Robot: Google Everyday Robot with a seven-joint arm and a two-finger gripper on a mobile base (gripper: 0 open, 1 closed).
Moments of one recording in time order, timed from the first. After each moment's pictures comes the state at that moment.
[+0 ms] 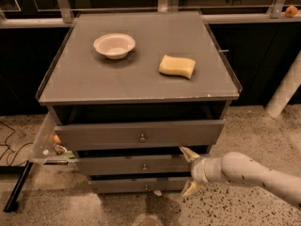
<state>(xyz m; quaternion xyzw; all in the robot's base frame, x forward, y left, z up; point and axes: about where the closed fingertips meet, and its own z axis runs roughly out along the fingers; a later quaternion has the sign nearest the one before) 0.514 -0.142 0.465 -0.68 0.63 0.07 0.37</state>
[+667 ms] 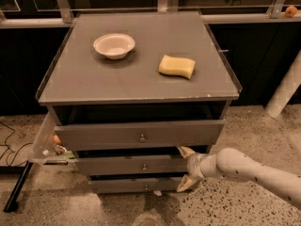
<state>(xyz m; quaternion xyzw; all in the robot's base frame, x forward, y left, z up) 0.539 -0.134 0.455 -0.69 0.61 0.06 0.39</state>
